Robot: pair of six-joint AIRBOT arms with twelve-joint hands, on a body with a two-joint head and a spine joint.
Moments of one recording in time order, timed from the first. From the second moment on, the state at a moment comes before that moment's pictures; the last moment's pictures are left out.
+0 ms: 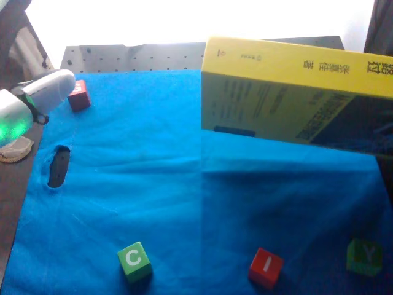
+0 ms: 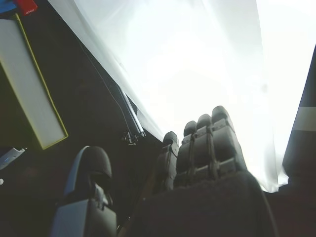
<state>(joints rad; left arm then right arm) 1.08 -0.79 0.86 -0.39 -1.44 1.16 -0.85 -0.54 0.79 0.09 0.81 -1.10</state>
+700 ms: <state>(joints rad) 1.08 -0.79 0.86 -0.39 -1.44 1.16 -0.85 -0.64 0.89 0.18 0.69 -1.09</state>
